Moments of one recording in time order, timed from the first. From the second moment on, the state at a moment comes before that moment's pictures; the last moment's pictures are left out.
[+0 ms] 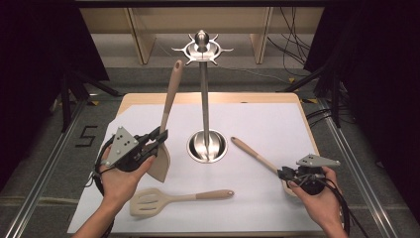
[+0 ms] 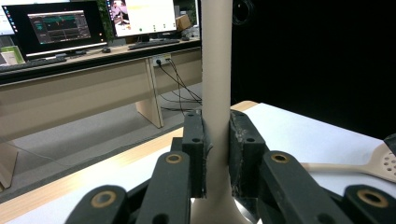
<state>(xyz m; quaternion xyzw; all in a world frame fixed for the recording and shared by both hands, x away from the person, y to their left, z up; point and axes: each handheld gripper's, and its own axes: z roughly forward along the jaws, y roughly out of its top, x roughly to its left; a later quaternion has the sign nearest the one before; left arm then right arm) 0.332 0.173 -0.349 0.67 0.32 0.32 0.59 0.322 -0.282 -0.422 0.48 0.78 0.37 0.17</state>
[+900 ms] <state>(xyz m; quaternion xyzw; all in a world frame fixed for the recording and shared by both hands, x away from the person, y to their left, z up) 0.350 0.162 -0.352 0.68 0.33 0.32 0.58 0.323 -0.280 -0.422 0.48 0.78 0.37 0.17</state>
